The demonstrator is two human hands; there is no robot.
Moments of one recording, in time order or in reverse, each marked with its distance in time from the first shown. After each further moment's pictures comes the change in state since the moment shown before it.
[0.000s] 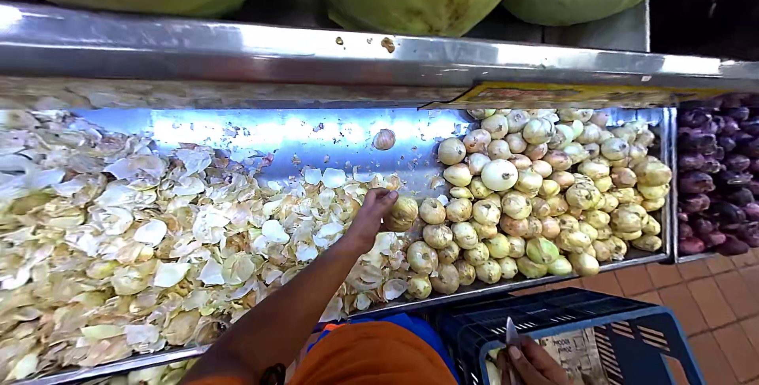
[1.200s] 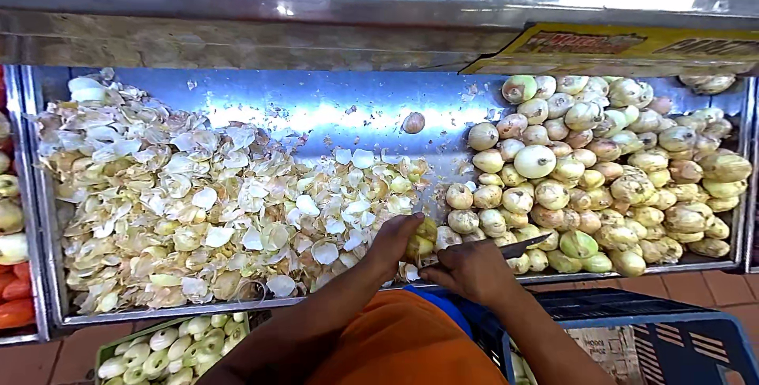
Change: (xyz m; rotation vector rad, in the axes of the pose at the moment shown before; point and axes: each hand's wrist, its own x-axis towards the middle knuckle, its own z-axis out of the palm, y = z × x) left_hand -0.106 -0.017 0.023 -0.063 0.087 -0.194; right_hand 0.123 -0.069 0.101 -1.110 -0.095 -1.111
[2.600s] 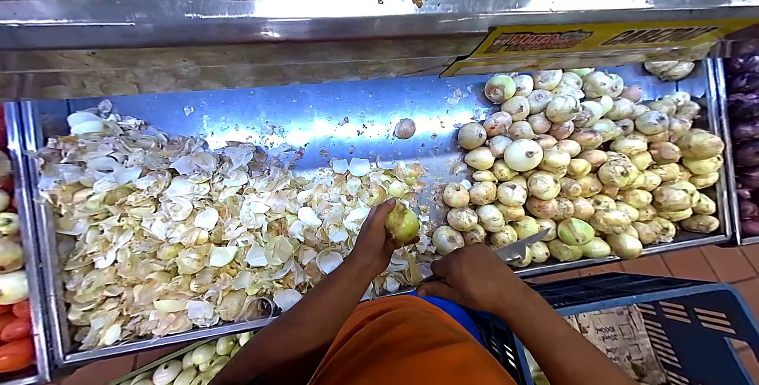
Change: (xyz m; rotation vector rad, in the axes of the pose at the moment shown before) left_hand -0.004 0.017 -0.023 -0.328 0.048 0.071; right_hand 0.012 -0.036 -0.034 0.073 -0.499 0.065
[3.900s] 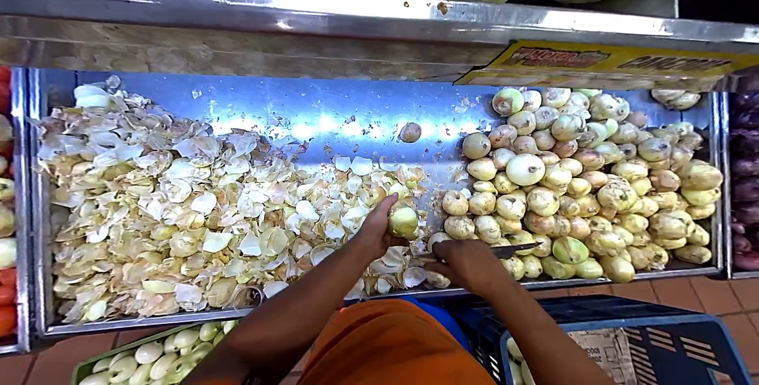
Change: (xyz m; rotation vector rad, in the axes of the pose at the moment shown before) left_hand 0.042 -0.002 -0.001 0.161 0.037 -0.195; right_hand 0.017 0.039 0.018 0.003 0.010 0.144
